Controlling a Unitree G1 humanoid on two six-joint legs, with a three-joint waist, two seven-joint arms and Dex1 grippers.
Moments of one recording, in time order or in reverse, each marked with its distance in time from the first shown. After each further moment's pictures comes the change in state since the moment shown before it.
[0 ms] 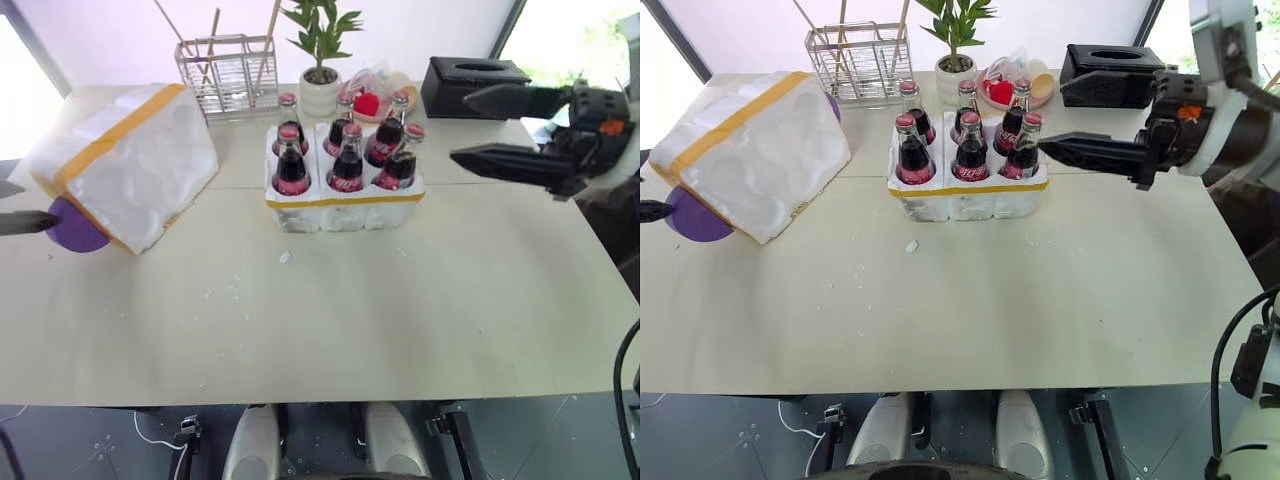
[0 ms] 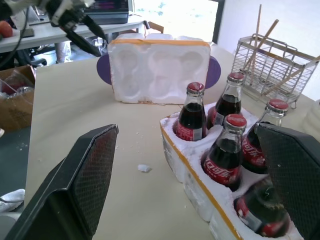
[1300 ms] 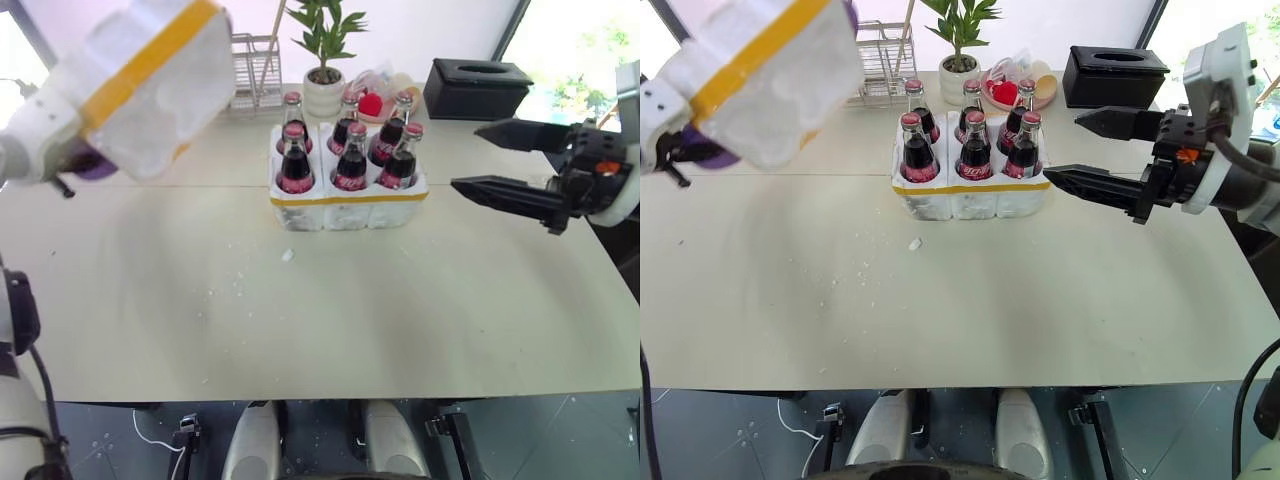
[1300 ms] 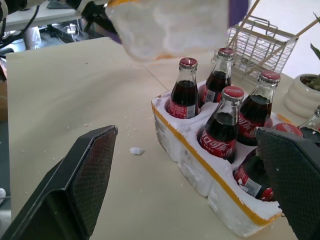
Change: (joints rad) left arm -0.366 -0.306 -0.057 0.371 0.275 -0.564 0.421; right arm 0.252 -0.059 -0.115 -0.147 0.128 0.003 -0.208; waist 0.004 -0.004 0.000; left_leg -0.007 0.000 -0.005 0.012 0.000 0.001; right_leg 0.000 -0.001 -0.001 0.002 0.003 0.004
